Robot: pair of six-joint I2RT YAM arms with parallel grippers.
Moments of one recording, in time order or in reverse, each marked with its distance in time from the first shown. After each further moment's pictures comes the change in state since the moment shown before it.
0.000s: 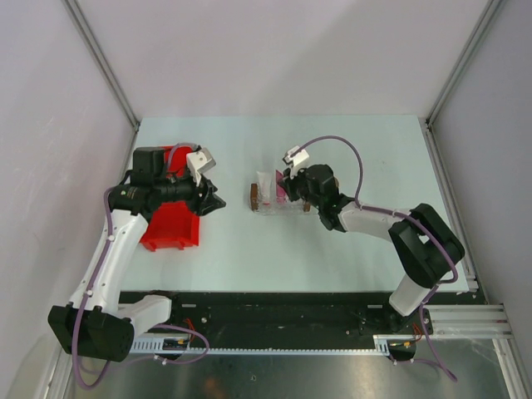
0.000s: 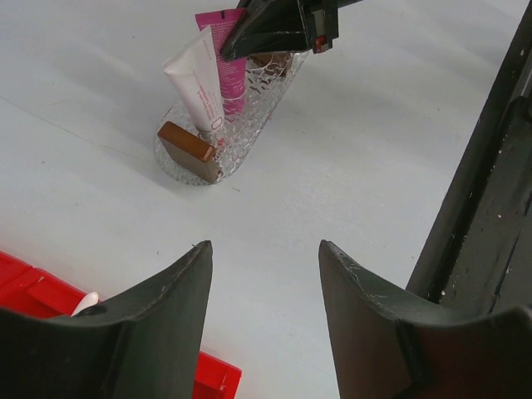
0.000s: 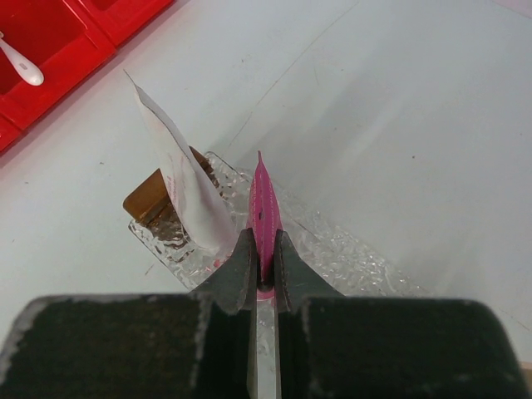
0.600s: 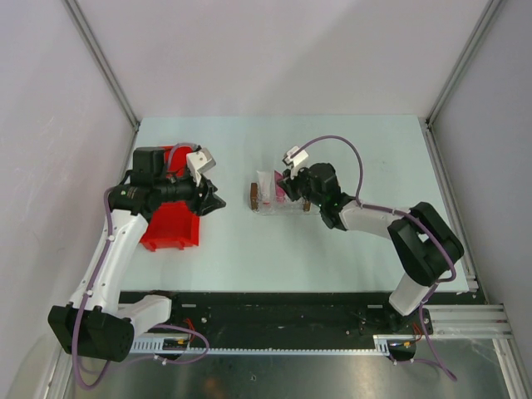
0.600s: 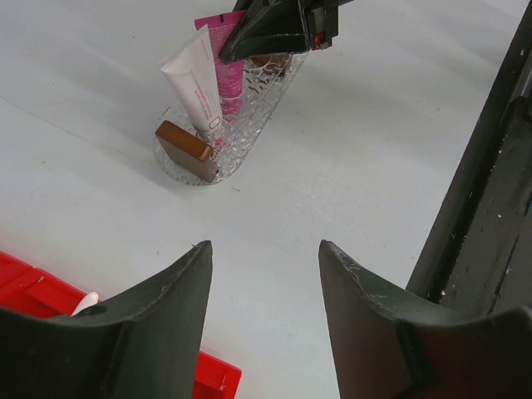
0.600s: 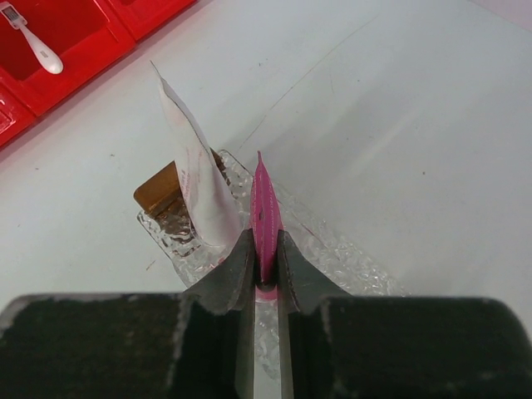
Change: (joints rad) left arm 0.000 0.000 0.000 0.000 0.000 0.000; right arm -0.027 0.014 -0.002 0.030 -0.100 -0.047
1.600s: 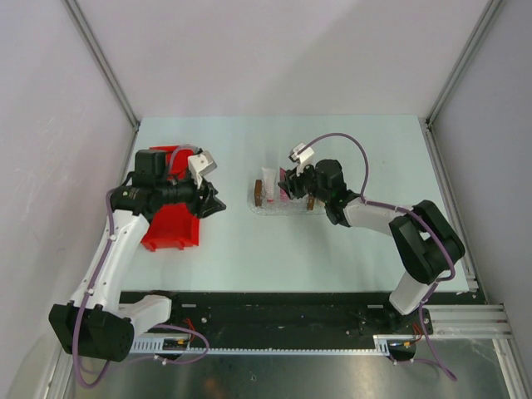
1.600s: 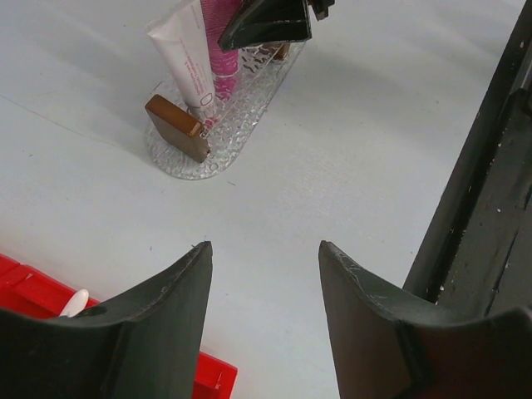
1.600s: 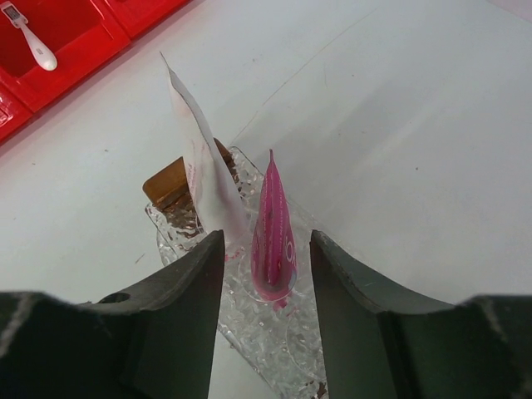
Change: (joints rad) left arm 0.000 0.000 -0.024 0.000 0.000 0.007; right arm -0.063 0.007 0.000 0.000 -0.093 0.004
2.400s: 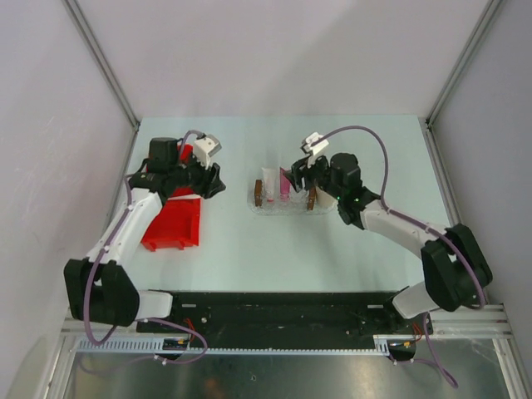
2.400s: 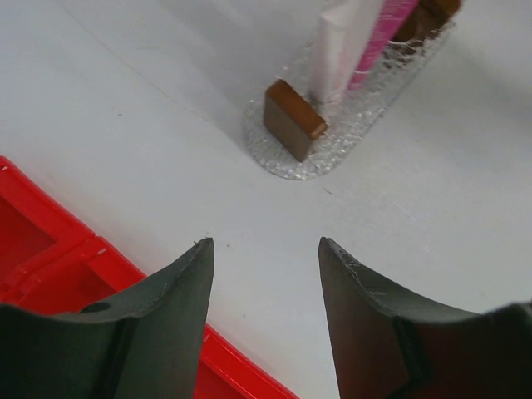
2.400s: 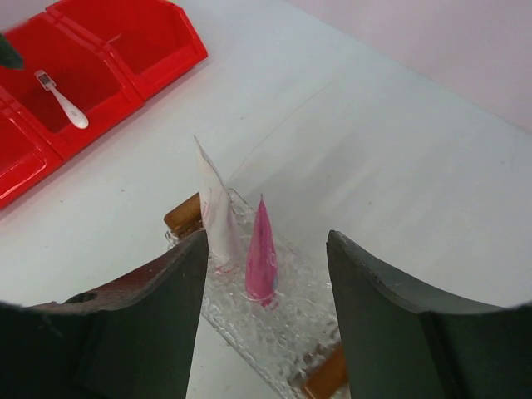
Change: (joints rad) left arm 0.000 0.190 -0.005 0.243 -0.204 -0.106; right arm -0.007 -0.196 0.000 -0.093 0.031 -0.012
